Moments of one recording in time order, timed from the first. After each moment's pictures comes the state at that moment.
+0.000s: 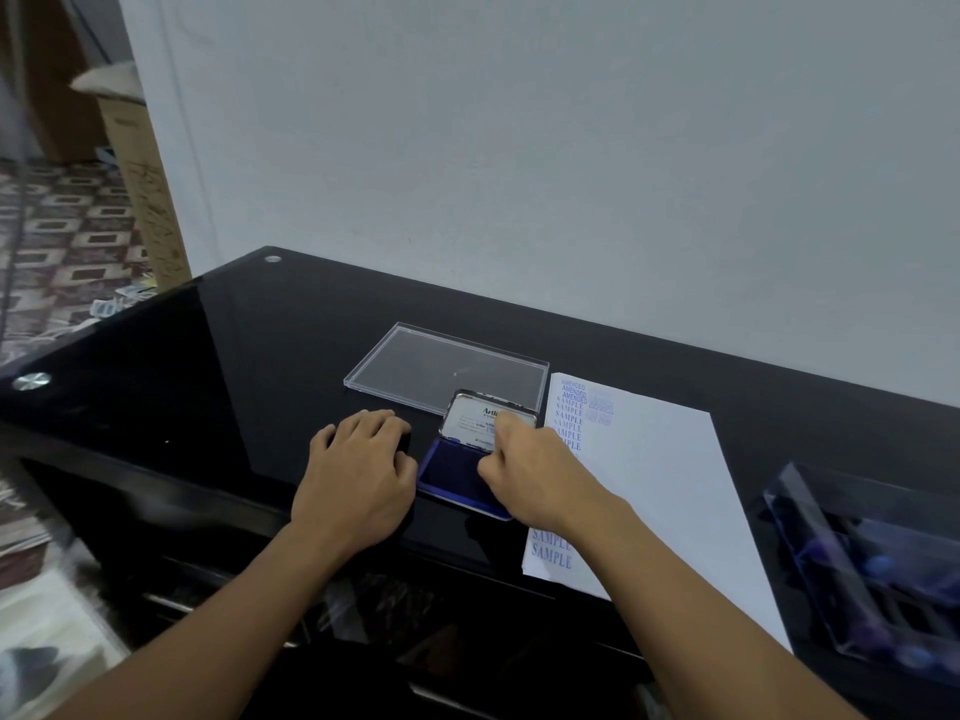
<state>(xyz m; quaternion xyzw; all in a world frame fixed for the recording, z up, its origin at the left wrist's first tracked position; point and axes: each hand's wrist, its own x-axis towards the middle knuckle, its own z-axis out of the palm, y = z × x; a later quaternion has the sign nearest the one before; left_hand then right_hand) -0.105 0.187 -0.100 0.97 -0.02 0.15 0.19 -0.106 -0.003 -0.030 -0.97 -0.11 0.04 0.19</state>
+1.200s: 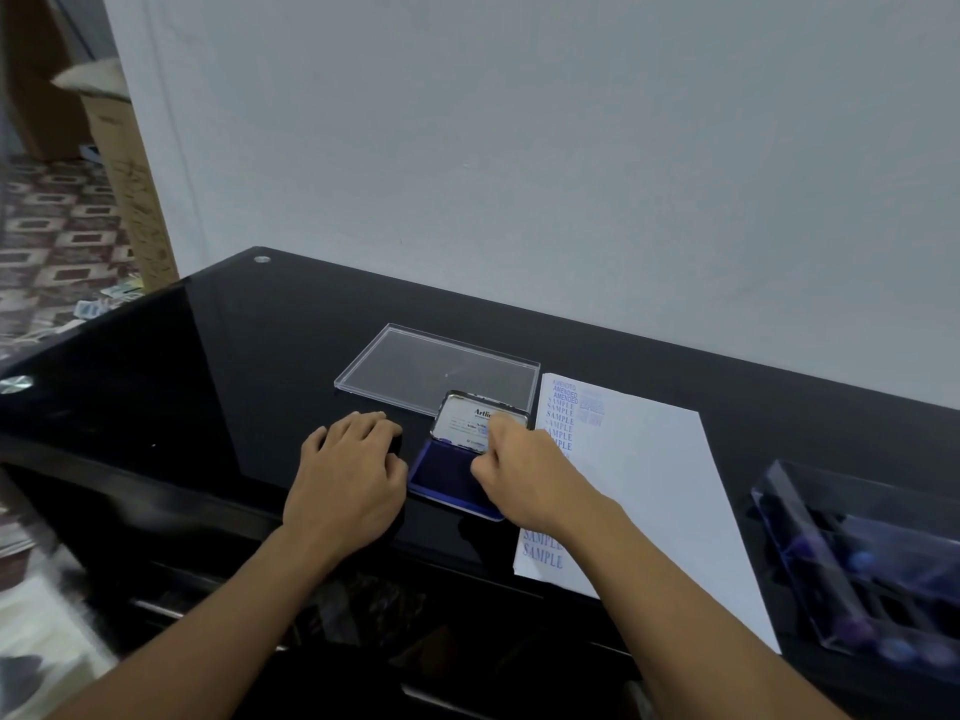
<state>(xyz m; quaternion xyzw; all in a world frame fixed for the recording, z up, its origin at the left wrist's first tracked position) -0.106 0.186 -0.097 0.97 -0.01 0.13 0.21 -0.107 -0.004 -0.030 -0.97 -0.10 0.05 0.21</state>
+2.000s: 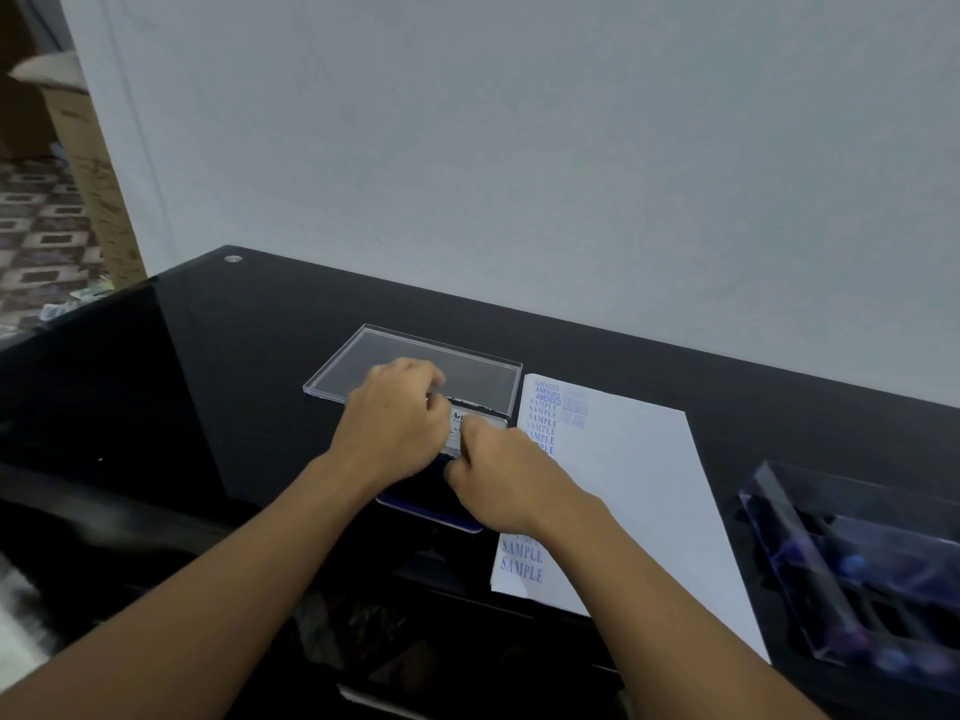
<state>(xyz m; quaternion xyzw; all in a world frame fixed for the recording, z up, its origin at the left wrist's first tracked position) -0.067 0.137 -0.038 0.93 -0.07 0.13 0.33 -0.102 -0.005 -0.022 -0.97 -0.13 0.05 0.18</state>
